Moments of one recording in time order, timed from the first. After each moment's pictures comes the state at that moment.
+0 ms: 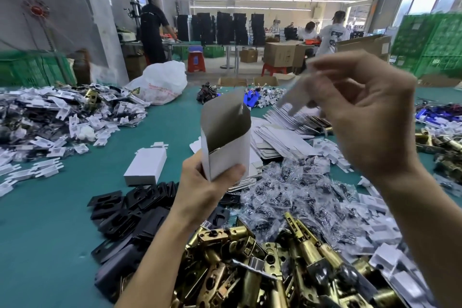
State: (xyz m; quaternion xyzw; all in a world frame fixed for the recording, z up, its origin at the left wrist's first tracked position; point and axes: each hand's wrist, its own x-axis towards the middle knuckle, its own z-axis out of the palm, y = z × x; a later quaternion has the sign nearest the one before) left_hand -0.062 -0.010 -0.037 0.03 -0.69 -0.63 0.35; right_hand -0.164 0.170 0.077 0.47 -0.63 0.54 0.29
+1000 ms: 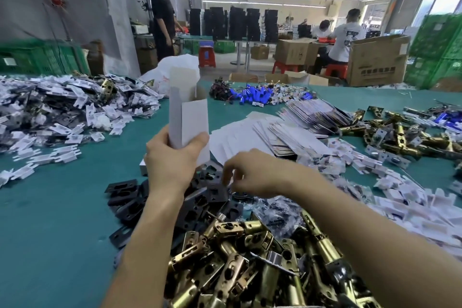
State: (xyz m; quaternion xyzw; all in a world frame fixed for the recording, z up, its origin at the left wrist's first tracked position) left_hand -0.049 -0.067 -0.028 0.28 -0.62 -0.55 0.48; right_hand -0.145 0.063 0.013 0.54 -0.83 0.08 -0.13
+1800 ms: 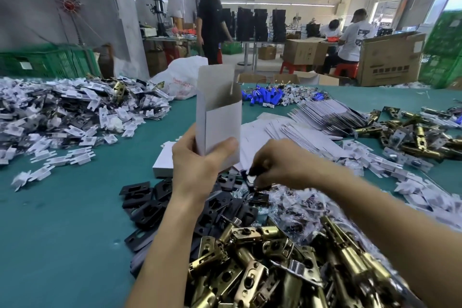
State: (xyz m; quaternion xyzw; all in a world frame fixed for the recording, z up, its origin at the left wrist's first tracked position) left_hand -0.046 -0.053 -0.022 0.14 -0.63 -0.61 0.46; right_hand -0.172 0.065 0.014 0.51 -0.84 0.14 -0.11
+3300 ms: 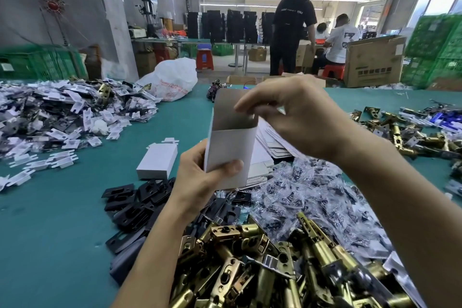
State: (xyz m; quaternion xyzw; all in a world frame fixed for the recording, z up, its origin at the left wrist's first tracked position) left_hand -0.050 -0.035 -0.036 0.04 -0.66 -0.67 0.33; right_hand -0.150 0.112 0.092 0.61 -0.70 0.32 0.15
